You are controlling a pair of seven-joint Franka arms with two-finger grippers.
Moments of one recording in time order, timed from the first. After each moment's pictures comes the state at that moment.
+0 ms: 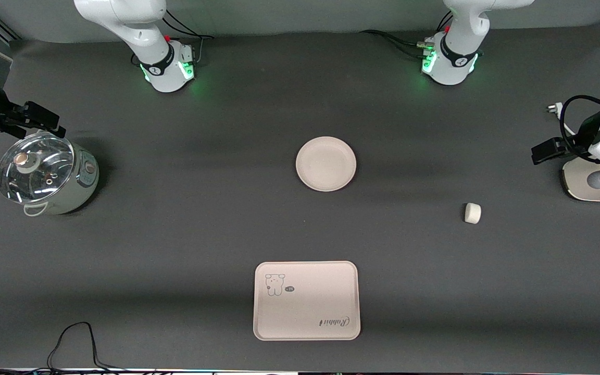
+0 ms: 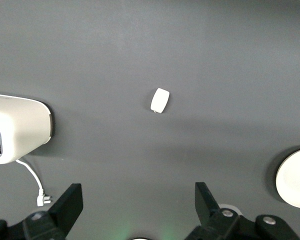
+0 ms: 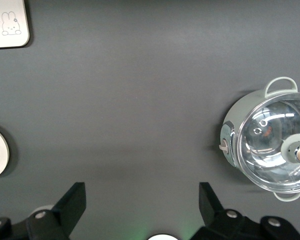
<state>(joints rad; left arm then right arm) -0.01 0.07 -0.02 -1.59 0.05 1.54 -0.15 -0.04 -0.16 -0.04 -1.79 0.05 1.58 -0.01</state>
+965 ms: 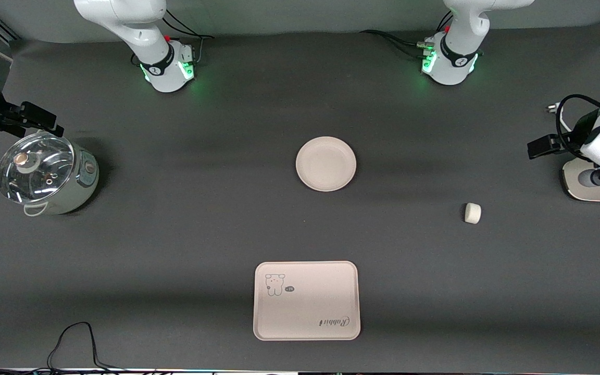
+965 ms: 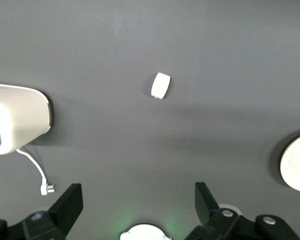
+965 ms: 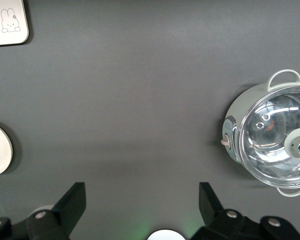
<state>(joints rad) -0.02 0.08 -0.02 -1.59 0.05 1.47 -0.13 -0.04 -0.16 -0.05 -1.79 0.07 1.57 -0.02</state>
